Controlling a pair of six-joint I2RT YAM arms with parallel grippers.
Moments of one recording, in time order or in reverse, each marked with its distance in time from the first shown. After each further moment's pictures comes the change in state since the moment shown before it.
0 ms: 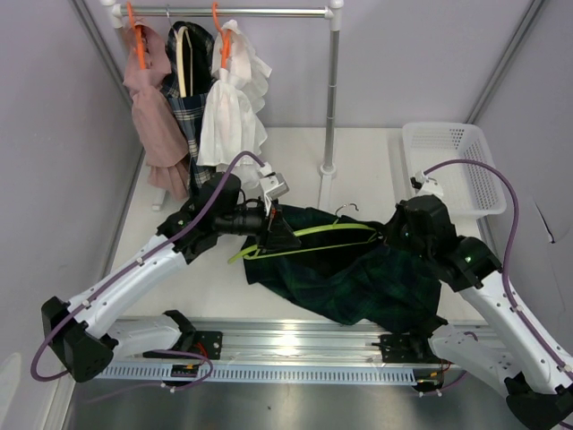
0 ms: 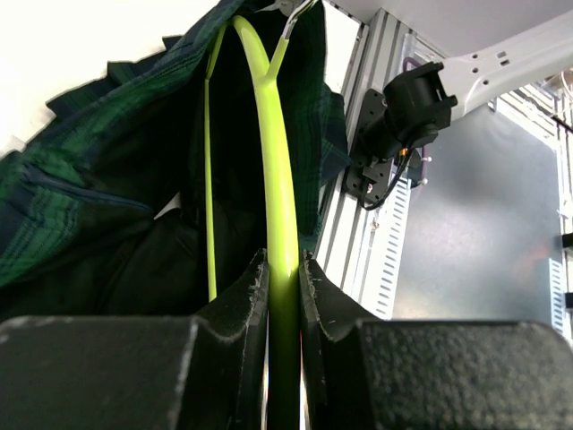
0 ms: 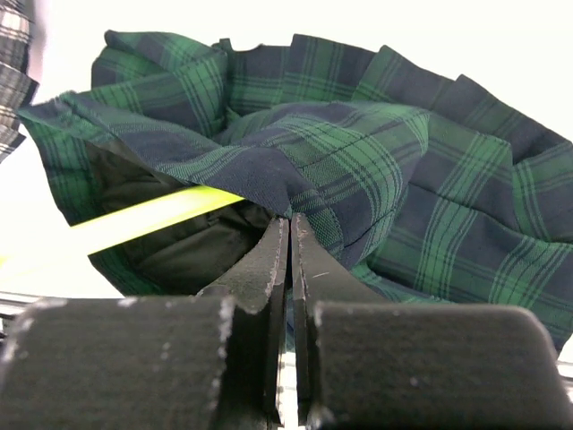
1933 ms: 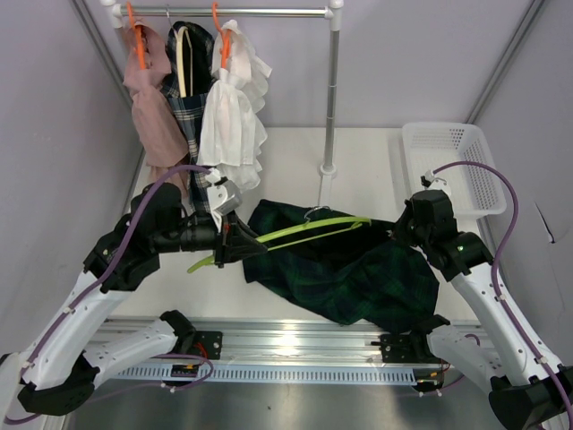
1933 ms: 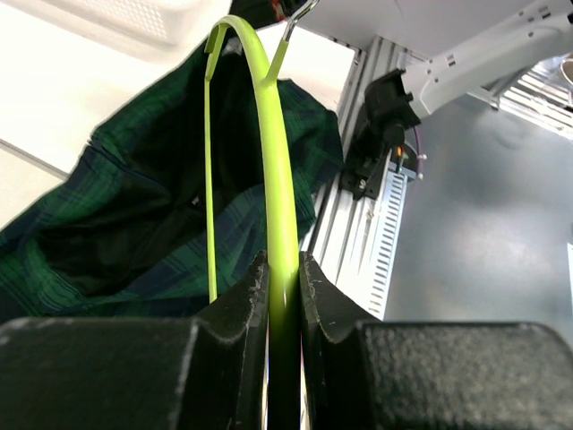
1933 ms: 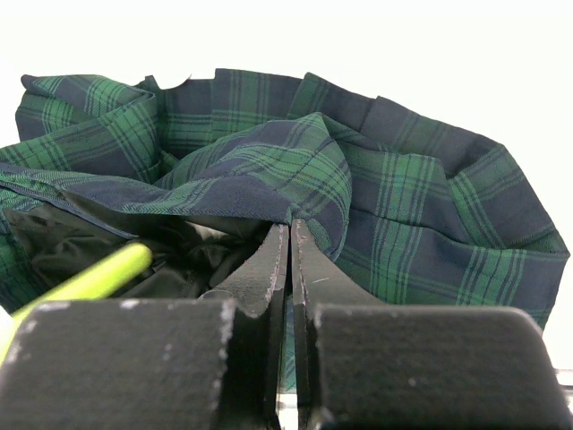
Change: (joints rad) left arm 0.000 -0.265 0.199 -0.353 -0.074 0.109; right arm -0.213 0.042 -0.096 0.084 -0.064 -0.058
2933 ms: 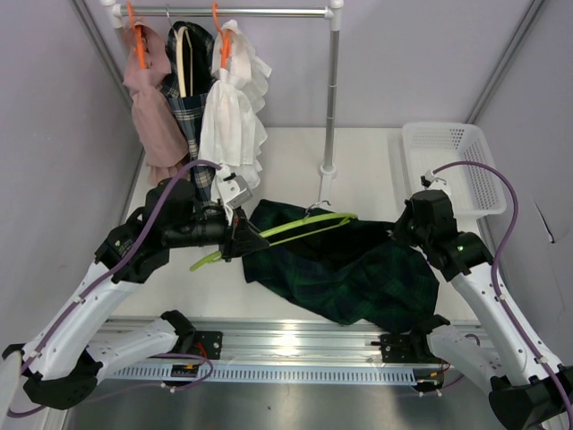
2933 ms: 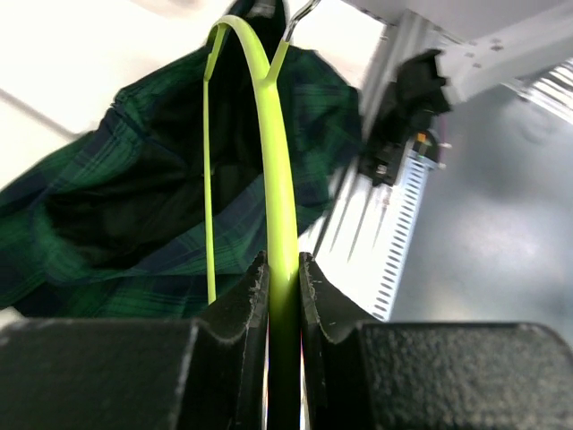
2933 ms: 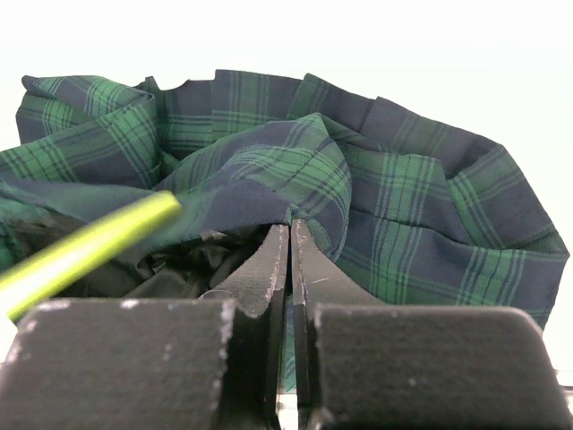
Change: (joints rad) left arm 0.000 0.056 -0.005 -0.038 -0.058 -0.002; right arm 0.000 0.000 0.000 0.001 0.001 0.000
